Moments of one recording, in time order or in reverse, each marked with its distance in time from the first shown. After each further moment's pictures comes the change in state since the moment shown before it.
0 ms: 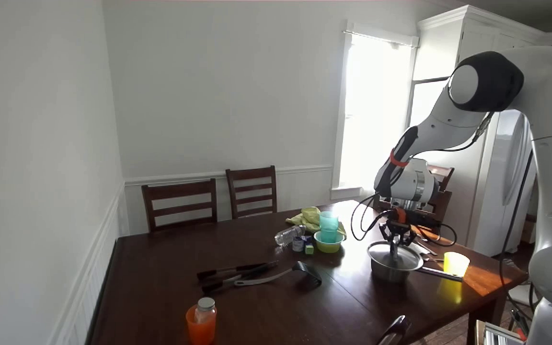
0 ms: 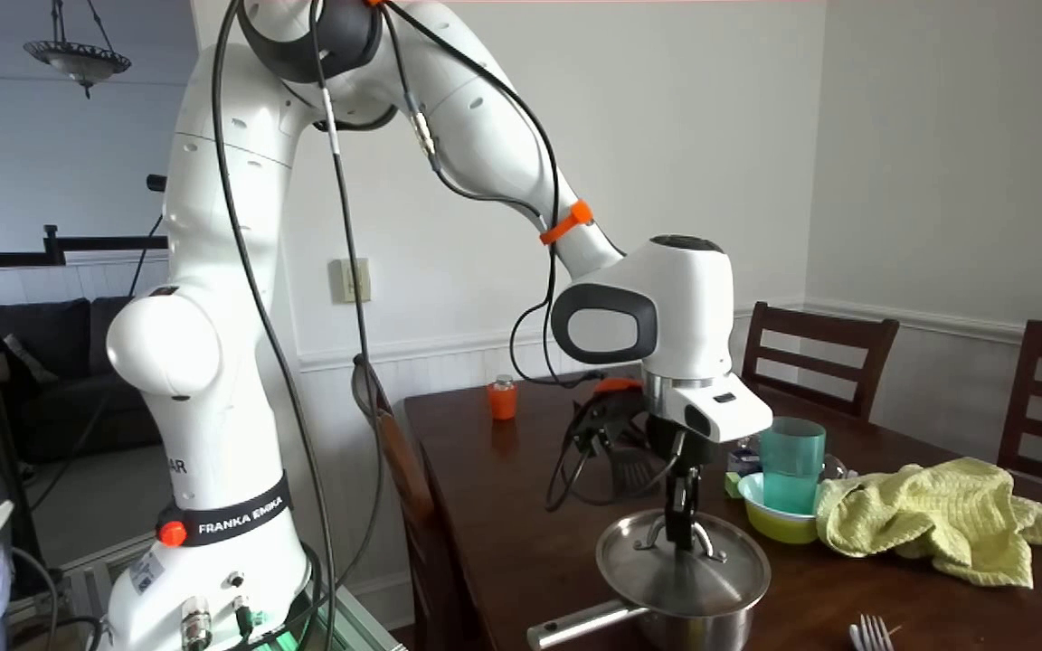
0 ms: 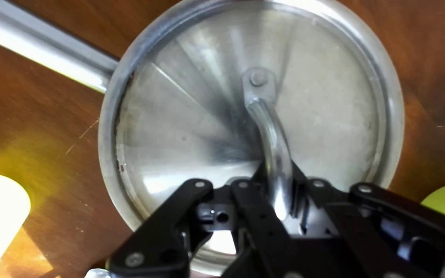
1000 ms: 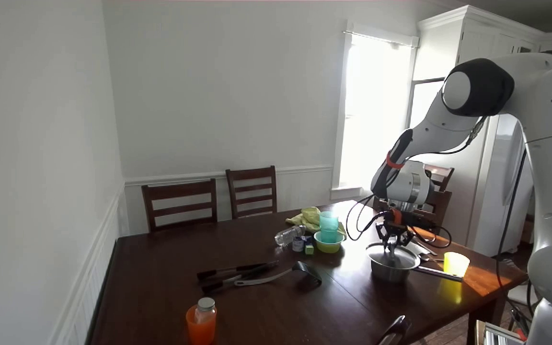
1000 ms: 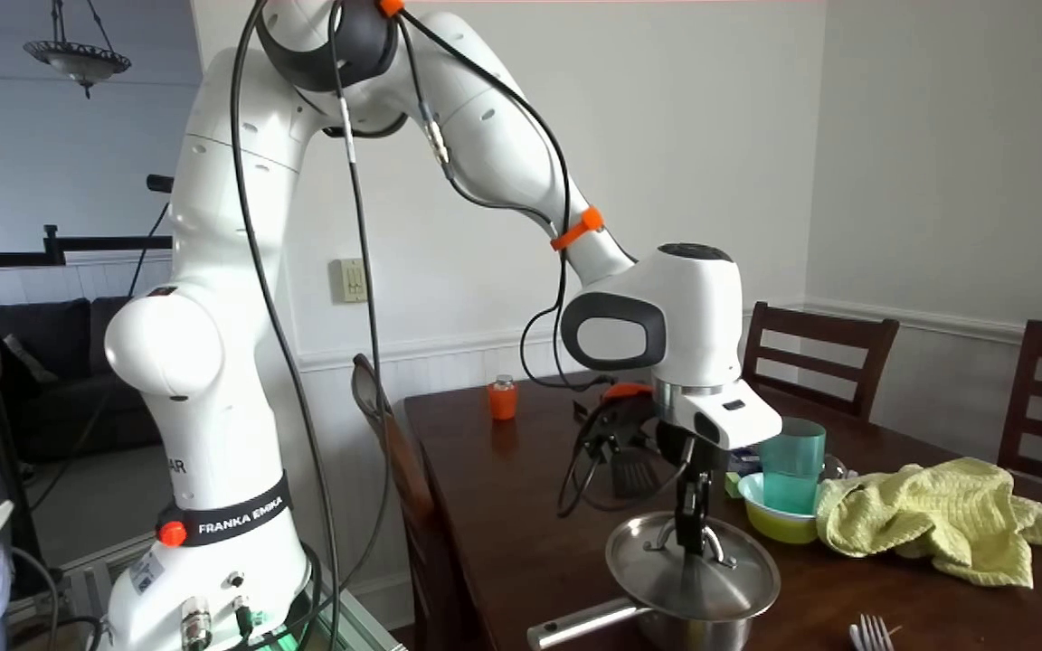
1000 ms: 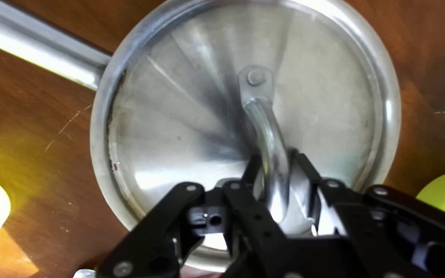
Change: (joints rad) arm -0.015 0.045 0.024 0.040 0.044 0.016 -0.006
